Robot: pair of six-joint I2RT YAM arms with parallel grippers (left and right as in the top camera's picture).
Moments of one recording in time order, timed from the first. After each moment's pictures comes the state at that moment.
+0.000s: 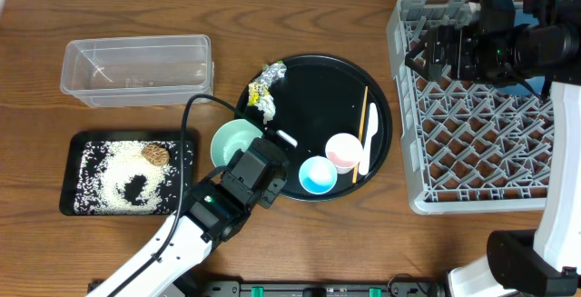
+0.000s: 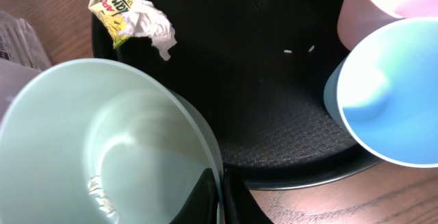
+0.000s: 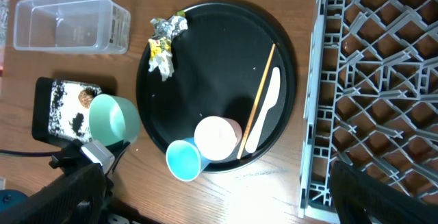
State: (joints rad) left arm -0.70 1.11 0.72 -0.57 -0.22 -0.01; right arm 0.06 1.72 2.32 -1.68 -0.37 0.12
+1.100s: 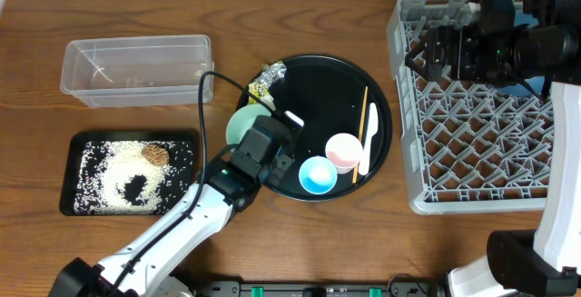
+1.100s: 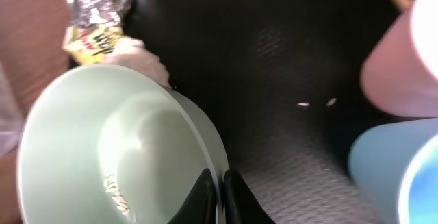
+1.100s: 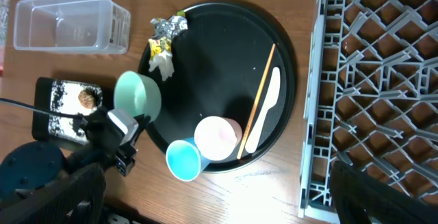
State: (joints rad) left arm -0.60 1.33 0.72 -0.28 -0.11 0.06; right arm 0.06 1.72 2.32 -1.68 -0.37 0.12
